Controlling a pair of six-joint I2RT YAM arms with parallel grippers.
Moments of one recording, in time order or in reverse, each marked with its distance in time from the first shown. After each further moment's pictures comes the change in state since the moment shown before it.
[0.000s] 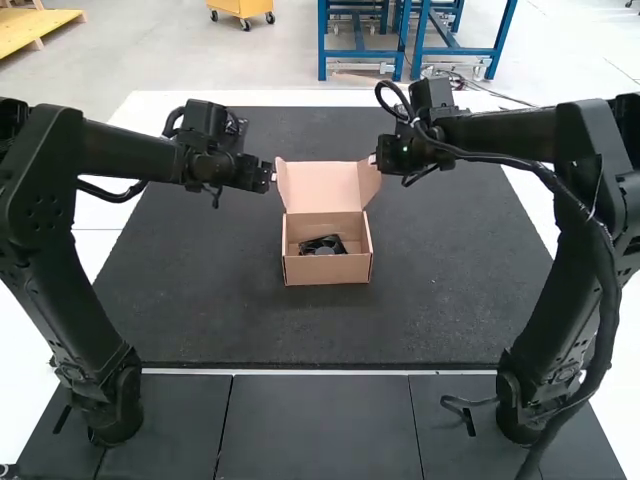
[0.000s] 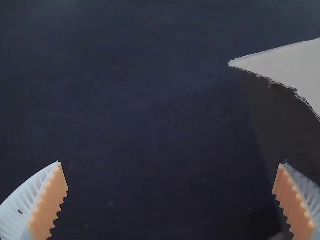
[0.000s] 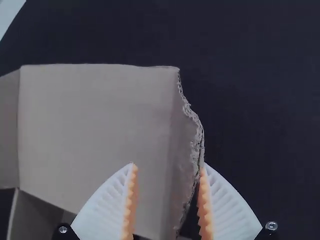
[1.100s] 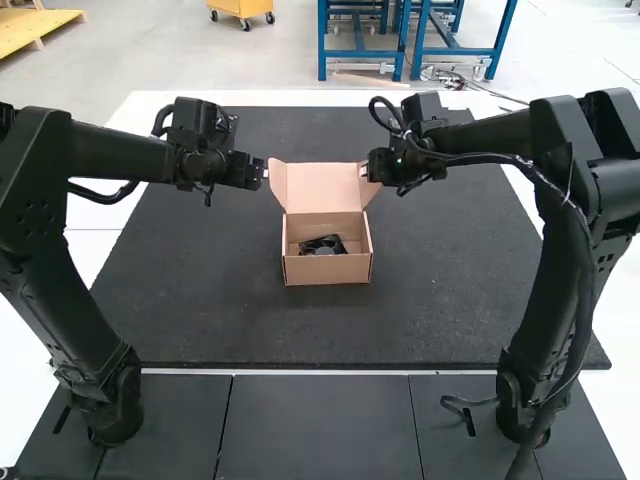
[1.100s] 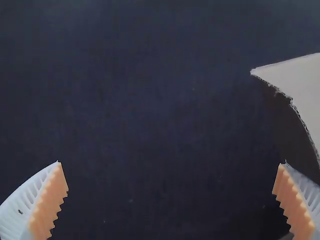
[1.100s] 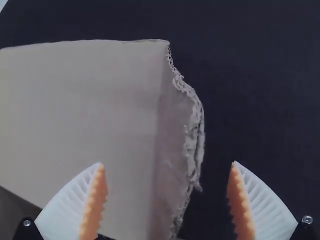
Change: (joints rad) left arm 0.036 -0.030 -0.021 0.002 0.000 0.001; right arm 0.000 0.094 0.000 0.039 -0.014 -0.004
